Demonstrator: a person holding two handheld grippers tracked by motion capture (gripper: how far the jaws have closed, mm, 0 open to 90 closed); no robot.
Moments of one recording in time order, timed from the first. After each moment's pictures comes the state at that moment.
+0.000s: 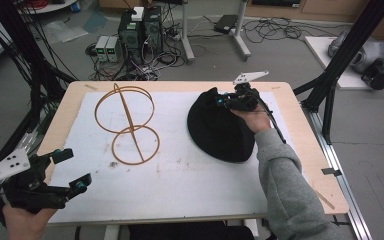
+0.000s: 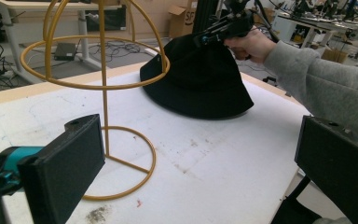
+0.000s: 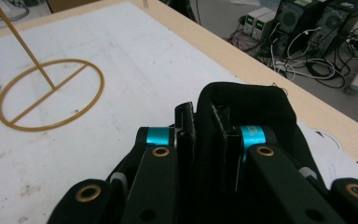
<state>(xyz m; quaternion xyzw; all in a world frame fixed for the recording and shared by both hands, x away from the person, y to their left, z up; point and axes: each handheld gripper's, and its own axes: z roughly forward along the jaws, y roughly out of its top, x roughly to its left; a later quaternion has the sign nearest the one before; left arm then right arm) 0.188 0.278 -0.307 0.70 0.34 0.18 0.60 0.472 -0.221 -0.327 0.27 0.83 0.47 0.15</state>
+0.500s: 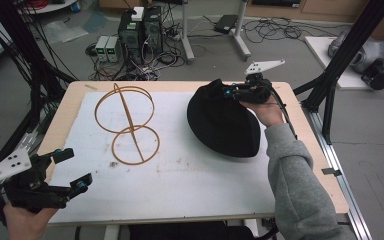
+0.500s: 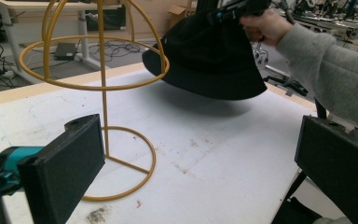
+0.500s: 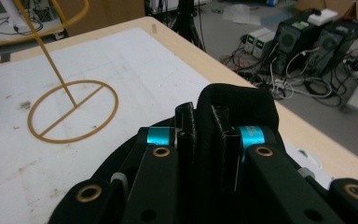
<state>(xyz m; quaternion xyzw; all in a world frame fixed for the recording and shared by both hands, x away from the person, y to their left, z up) 0.189 0.277 -0.306 0.70 0.34 0.18 0.60 0.457 -0.236 -0.277 0.24 0.82 0.49 0.15</state>
